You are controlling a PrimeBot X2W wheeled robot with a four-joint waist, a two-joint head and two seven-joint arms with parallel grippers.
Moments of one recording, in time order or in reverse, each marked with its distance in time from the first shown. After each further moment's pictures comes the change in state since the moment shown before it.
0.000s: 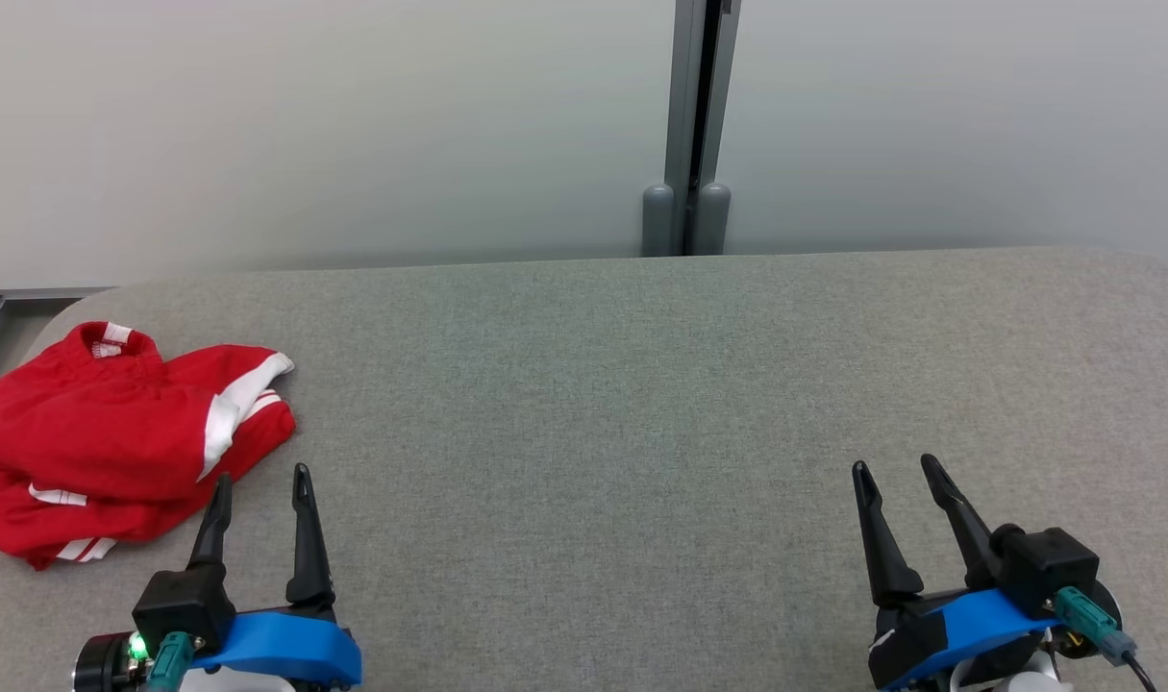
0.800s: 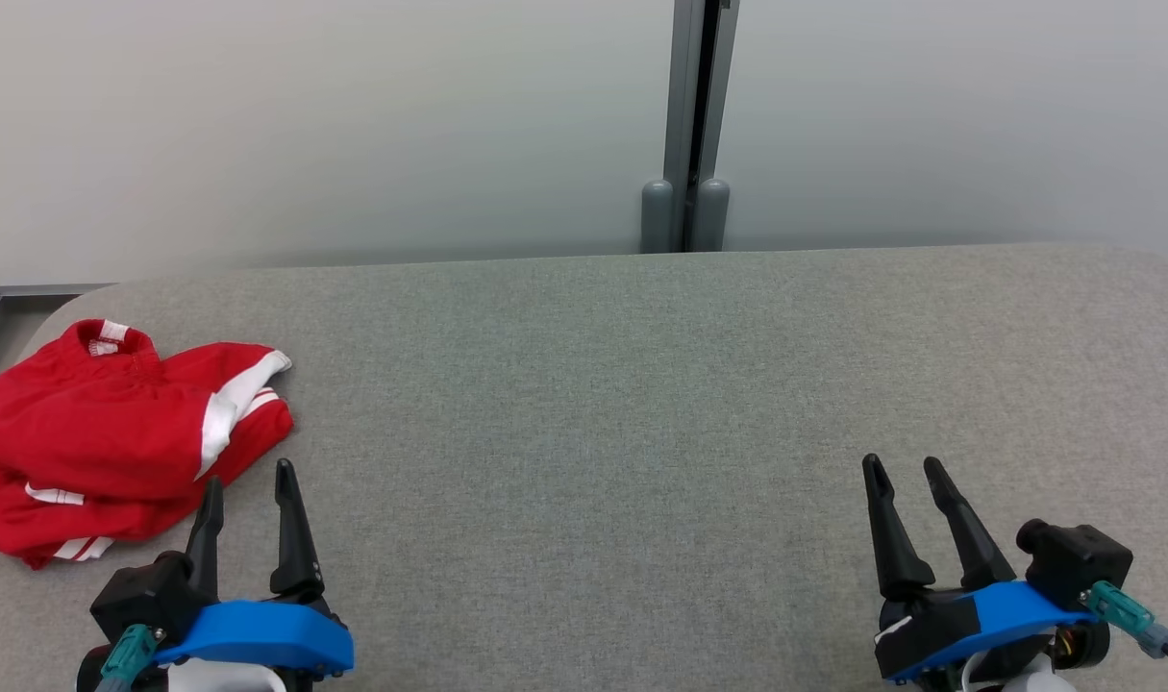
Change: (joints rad) left arm -0.005 -0.006 0.013 -0.018 -0.176 -0.013 0.049; right arm 0.007 0.001 0.005 -0.028 0.220 0.000 0.050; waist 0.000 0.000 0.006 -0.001
